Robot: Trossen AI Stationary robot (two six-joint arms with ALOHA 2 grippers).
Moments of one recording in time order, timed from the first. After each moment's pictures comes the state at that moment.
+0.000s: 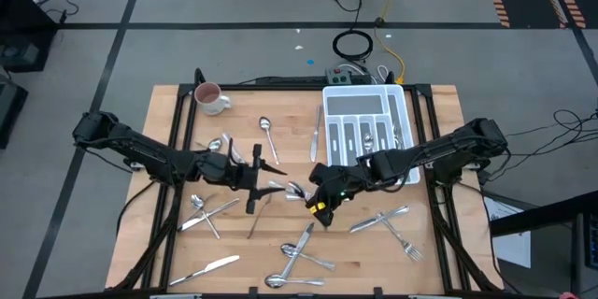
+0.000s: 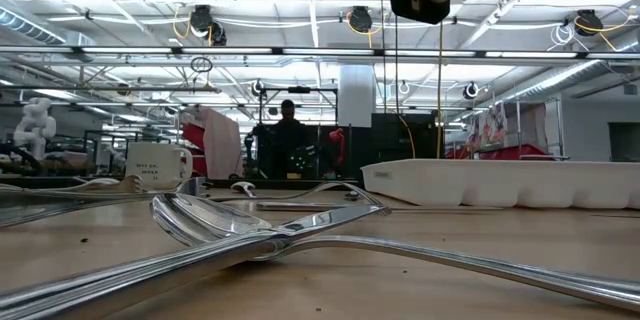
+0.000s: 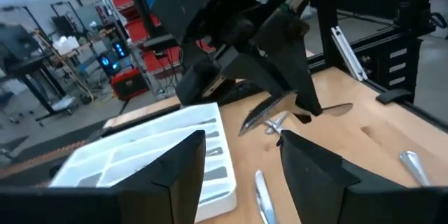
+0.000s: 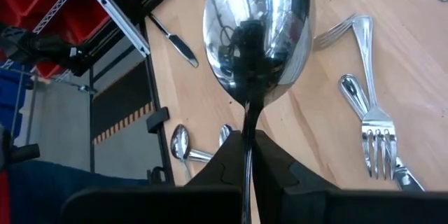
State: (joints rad) left arm -0.26 1.24 0.61 0.53 -0.17 0.32; right arm 0.26 1.62 1.32 -0.41 -0.04 0.84
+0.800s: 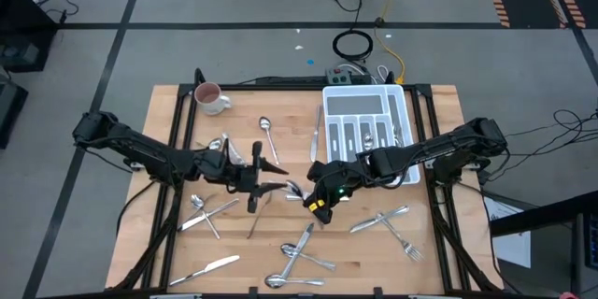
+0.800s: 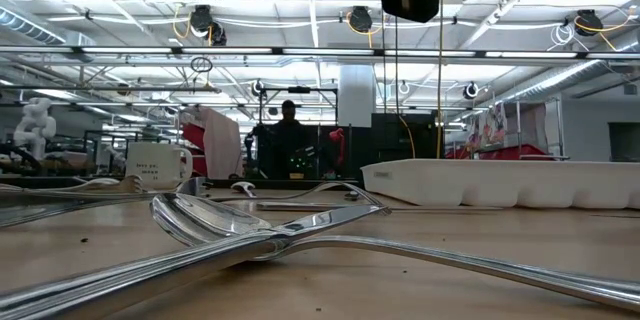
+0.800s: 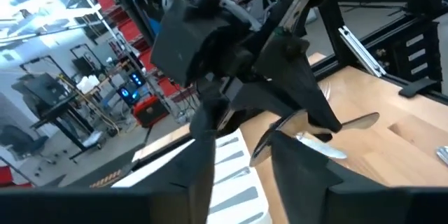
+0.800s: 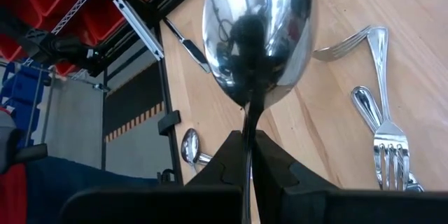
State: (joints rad) left arm -0.26 1.24 0.65 0.54 -0.16 0.51; right arm 0.24 1.62 1.32 -0.37 -0.08 0.81
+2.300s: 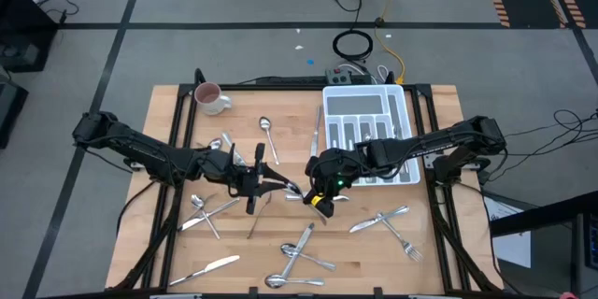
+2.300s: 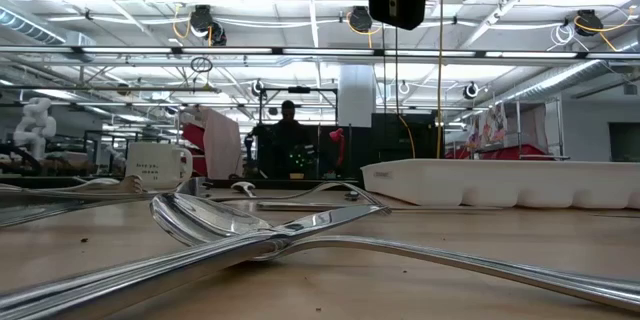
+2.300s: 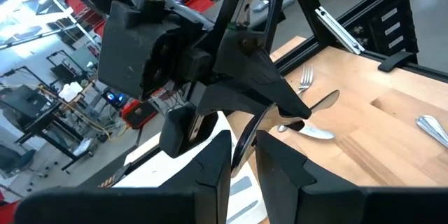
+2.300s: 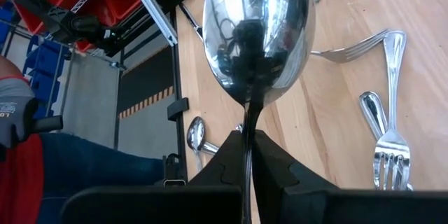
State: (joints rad) left arm -0.26 1.24 0.68 0.43 -0.11 0.59; right arm 0.17 1.62 1.32 -0.36 -0.24 0.70
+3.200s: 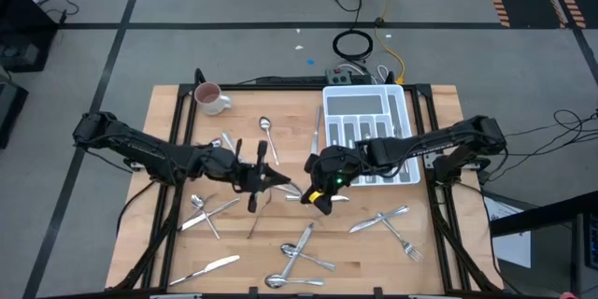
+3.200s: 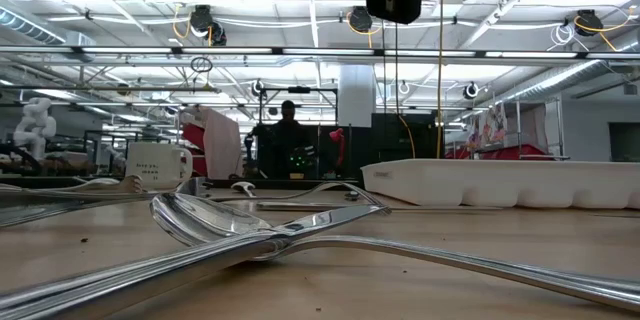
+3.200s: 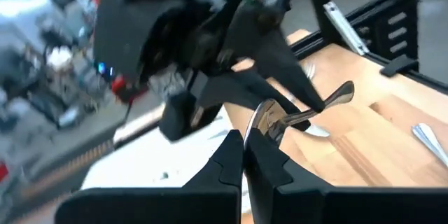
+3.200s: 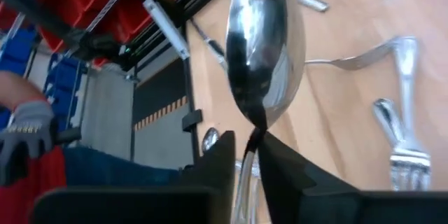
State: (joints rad) left arm -0.23 1.25 0.76 0.30 -0.12 0.46; right arm 0.16 1.61 1.32 -0.31 -0.25 0.78
